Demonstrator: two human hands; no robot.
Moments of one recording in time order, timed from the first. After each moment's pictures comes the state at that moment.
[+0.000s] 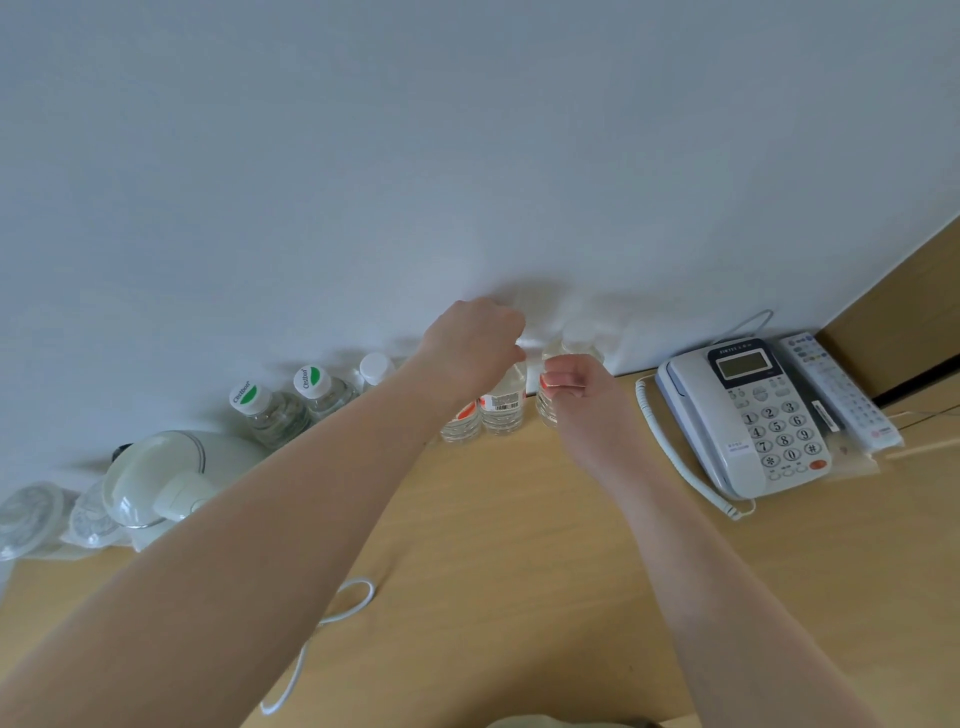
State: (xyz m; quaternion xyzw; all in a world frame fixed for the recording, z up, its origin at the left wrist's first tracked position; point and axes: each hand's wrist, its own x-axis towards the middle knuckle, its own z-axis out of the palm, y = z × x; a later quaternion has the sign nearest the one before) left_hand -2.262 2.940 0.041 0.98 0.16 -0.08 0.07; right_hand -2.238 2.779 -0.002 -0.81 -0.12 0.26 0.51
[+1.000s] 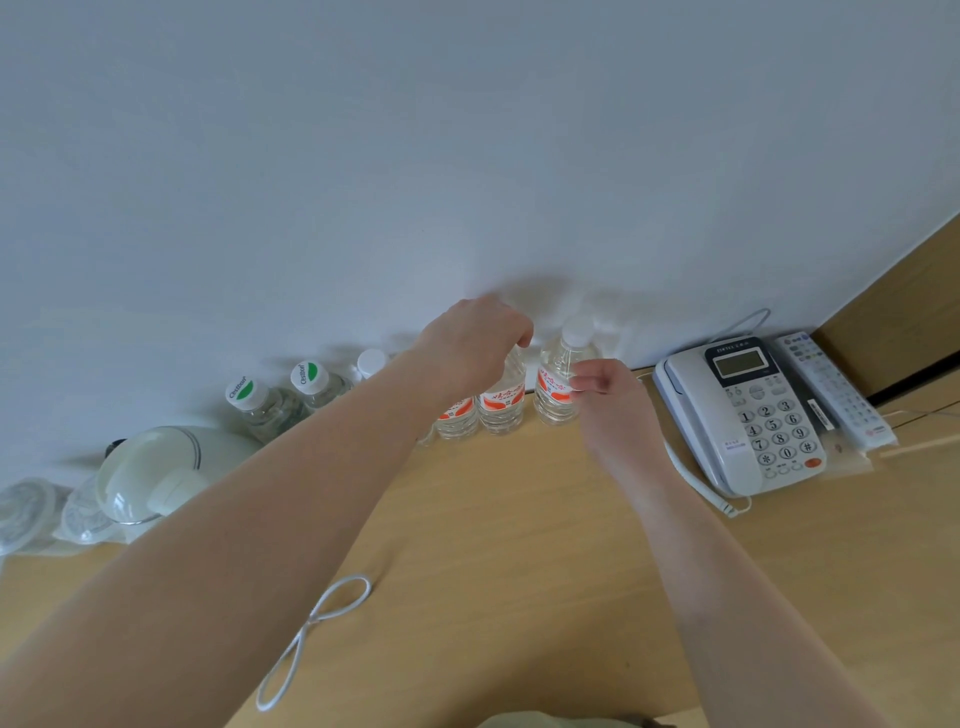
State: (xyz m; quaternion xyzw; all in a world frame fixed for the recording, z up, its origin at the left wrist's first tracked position) left_hand -2.269 2.947 0.038 0.99 0.10 -0.06 0.09; right_hand -2.231 2.768 -0.009 -0.82 -0.05 0.25 0.51
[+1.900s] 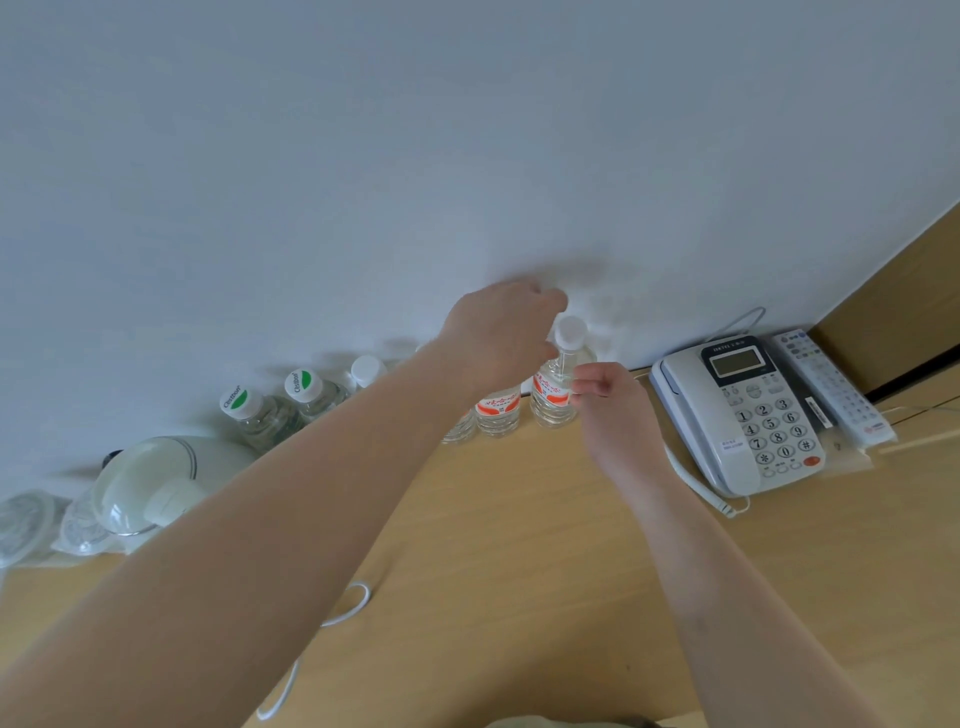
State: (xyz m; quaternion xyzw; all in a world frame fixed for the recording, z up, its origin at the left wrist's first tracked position) left_hand -2.246 2.919 0.060 0.99 0.08 -0.03 0.06; right_hand -2.225 2.764 -0.014 -0.82 -0.04 0.24 0.52
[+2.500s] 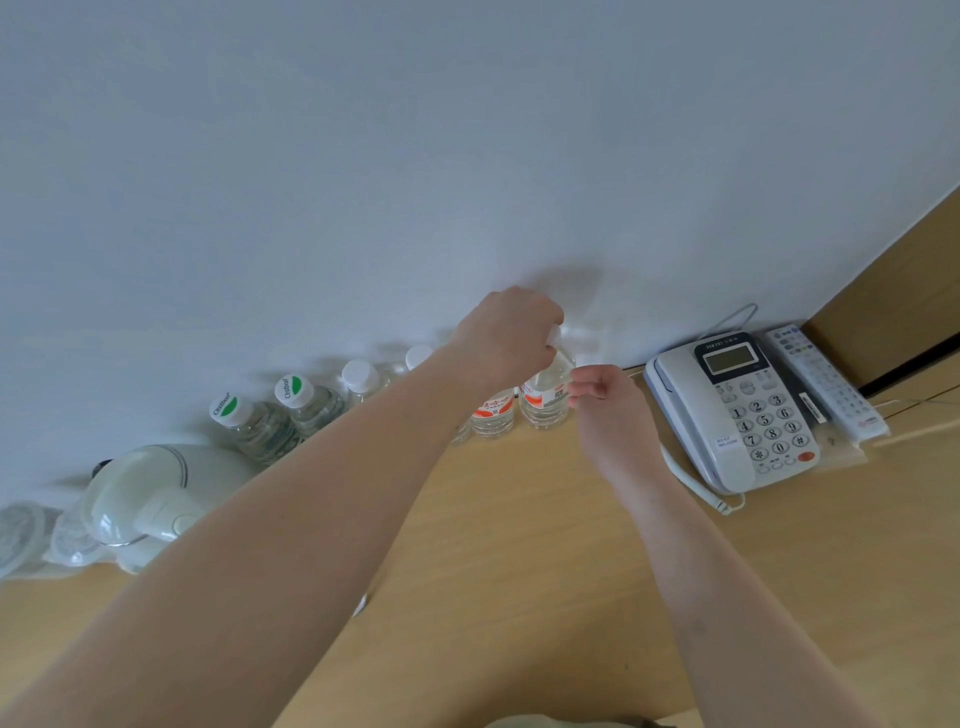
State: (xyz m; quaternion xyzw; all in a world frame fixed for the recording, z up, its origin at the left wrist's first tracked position) left_hand -2.232 2.911 0.050 0.99 0.10 -0.07 0.11; right_hand -2.226 2.760 -0.016 -0.82 -0.03 0.24 0.52
